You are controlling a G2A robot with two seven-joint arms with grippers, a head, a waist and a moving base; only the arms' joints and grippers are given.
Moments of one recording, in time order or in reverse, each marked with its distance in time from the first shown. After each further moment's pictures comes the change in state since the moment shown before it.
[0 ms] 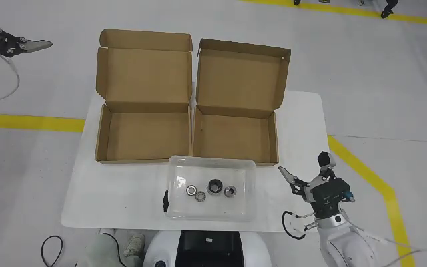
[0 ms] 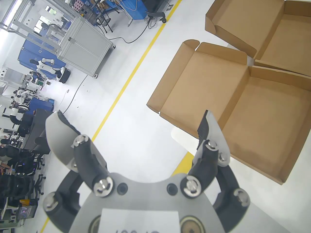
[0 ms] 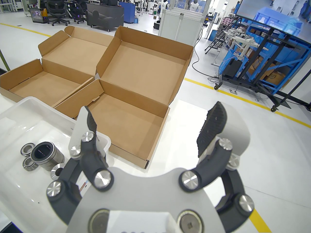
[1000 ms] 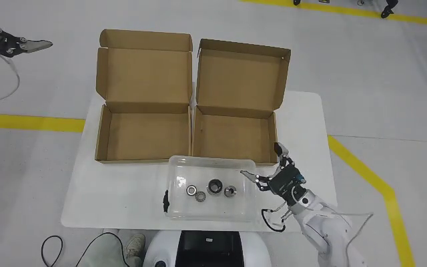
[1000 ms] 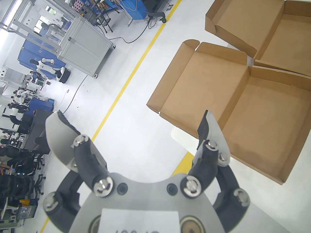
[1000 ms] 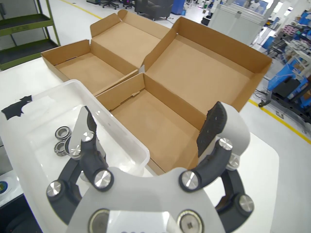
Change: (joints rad) left arm 0.000 0.000 0.000 0.000 0.000 0.000 0.000; right arm 0.258 0.011 -0.202 0.108 -0.097 -0.247 0.168
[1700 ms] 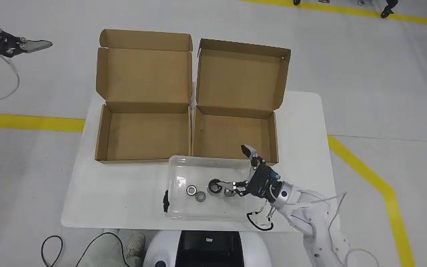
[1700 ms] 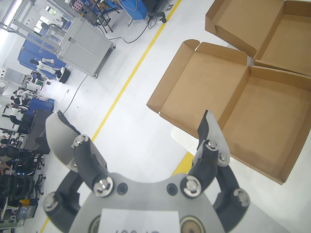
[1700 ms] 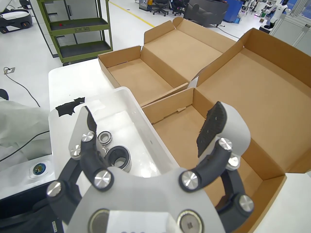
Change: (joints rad) left arm 0.000 0.000 0.000 0.000 0.000 0.000 0.000; right arm 0.136 0.000 -0.120 0.097 0.057 -0.172 0.001
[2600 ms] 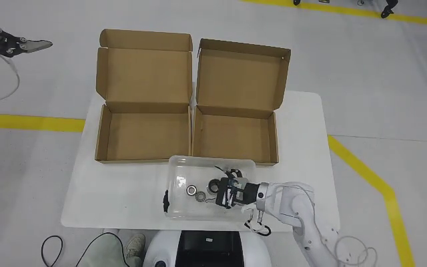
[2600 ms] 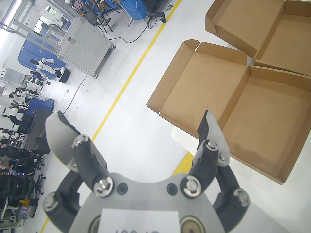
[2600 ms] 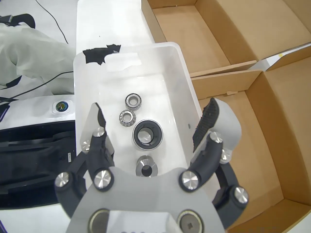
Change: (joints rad) left arm 0.000 0.000 0.000 0.000 0.000 0.000 0.000; right arm 0.136 0.019 -0.161 0.014 0.010 -0.171 0.460
